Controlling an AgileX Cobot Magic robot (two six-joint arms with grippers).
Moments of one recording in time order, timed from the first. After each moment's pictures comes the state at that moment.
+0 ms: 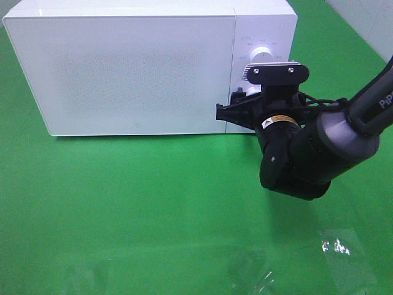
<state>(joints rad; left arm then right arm) 0.01 0.00 -0.51 -0.03 1.04 0.02 0.64 2.09 -0.81 0.76 -1.19 -0.28</state>
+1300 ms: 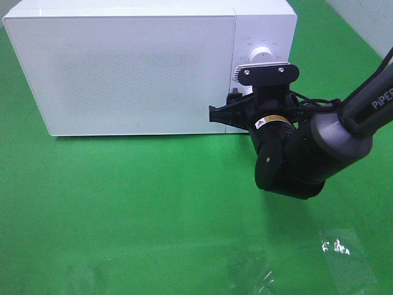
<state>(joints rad) 0.01 0.00 -0.51 -0.03 1.04 0.02 0.65 2.10 -0.83 0.73 -1.18 -0.31</state>
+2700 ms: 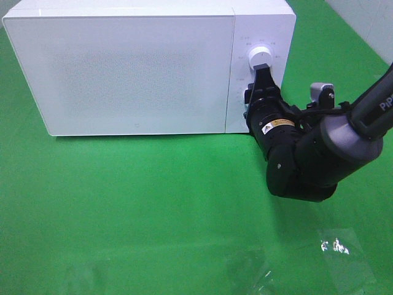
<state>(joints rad) 0.01 0.00 -0.51 -0.03 1.04 0.02 0.63 2.11 -0.79 0.63 -1.18 1.16</state>
